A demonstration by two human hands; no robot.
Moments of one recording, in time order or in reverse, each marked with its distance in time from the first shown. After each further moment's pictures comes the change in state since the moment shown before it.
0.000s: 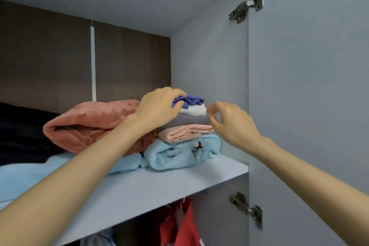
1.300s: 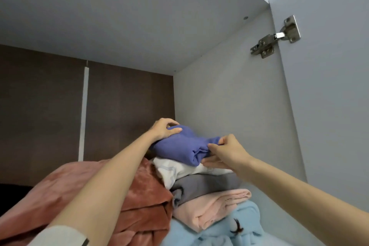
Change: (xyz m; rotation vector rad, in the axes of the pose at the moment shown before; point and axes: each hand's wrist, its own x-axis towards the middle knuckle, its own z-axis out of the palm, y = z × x) left_hand 0.194 -0.171 0.120 -0.450 -0.191 -0.201; right_hand 0.142 -0.020 0.087 1.077 -0.107 0.572
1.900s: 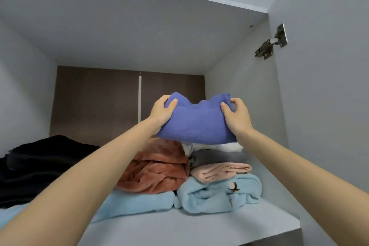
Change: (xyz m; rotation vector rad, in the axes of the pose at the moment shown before) left_hand -0.175 0.111 -0.085 -0.246 0.433 -0.130; right_hand -0.051 -0.055 -0.028 0.045 0.084 -0.373
